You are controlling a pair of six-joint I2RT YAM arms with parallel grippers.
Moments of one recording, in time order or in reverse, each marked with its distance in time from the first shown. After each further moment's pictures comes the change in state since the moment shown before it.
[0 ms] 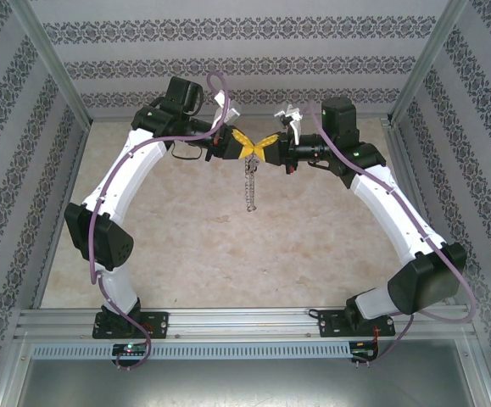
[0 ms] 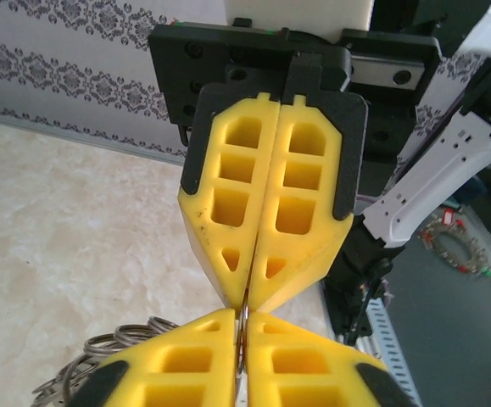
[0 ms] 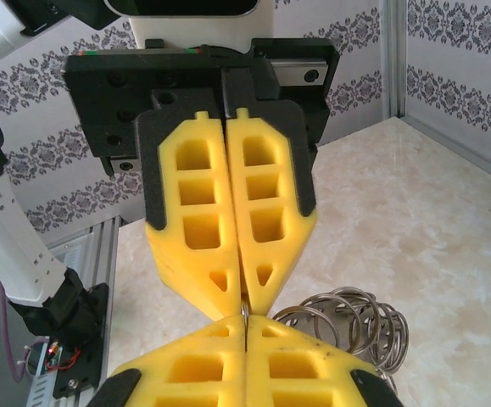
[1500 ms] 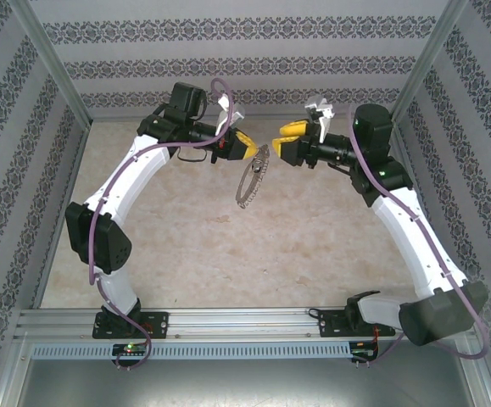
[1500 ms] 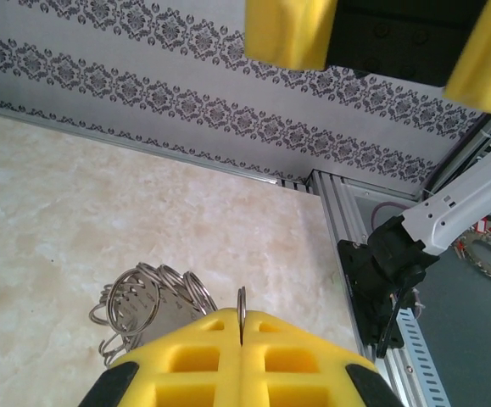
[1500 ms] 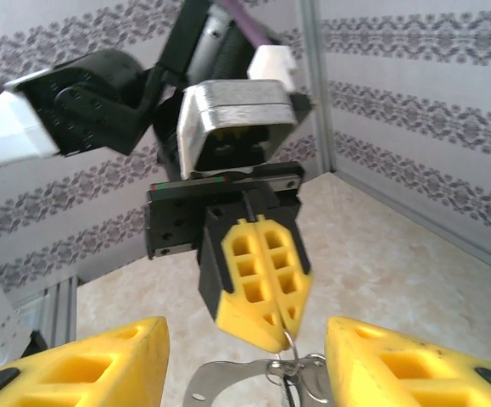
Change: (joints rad) left arm -0.012 -0.037 -0.146 0.227 -0.051 -0.101; right arm -0.092 -0.211 -0.137 0.162 0.142 0.187
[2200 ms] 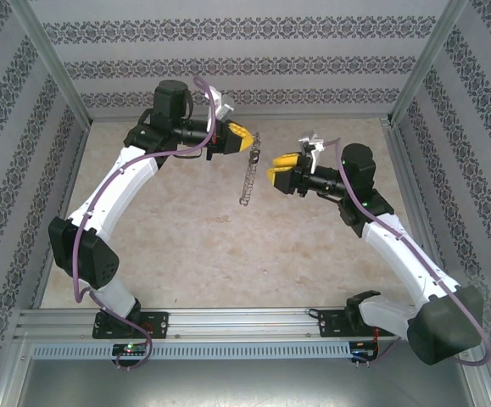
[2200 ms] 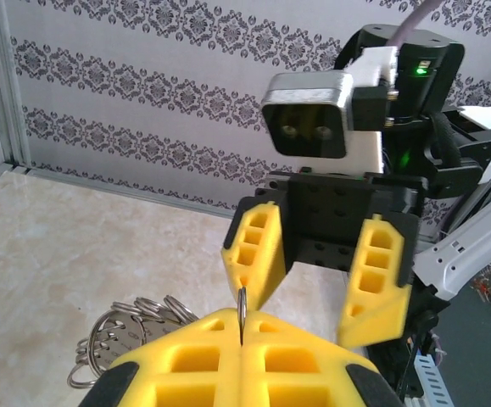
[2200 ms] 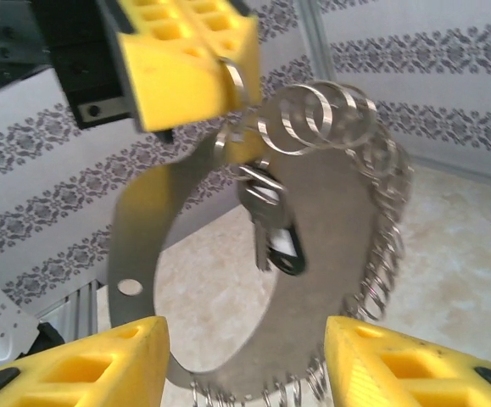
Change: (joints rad) left arm 0.013 -0.137 -0.143 0.298 -0.018 -0.199; right arm 0.073 -0.100 -0.397 0.372 0.003 0.169
